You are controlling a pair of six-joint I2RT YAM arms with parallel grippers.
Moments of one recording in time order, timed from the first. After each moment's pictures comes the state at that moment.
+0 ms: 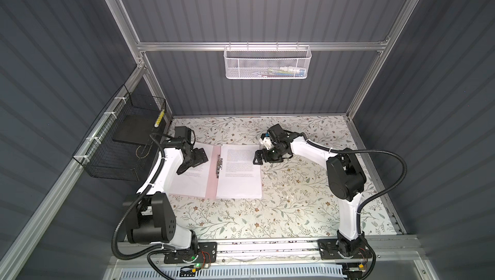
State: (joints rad) left arm -0.01 1.51 1.21 -0.92 0.08 -0.40; right arm 0.58 2.04 1.53 -0.62 -0.39 0.31
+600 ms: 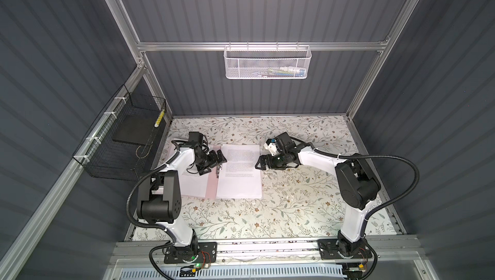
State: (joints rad) left arm -0.08 1.70 1.12 -0.67 0.43 -0.41; right arm 0.56 1.89 1.25 -0.38 -0.46 0.42
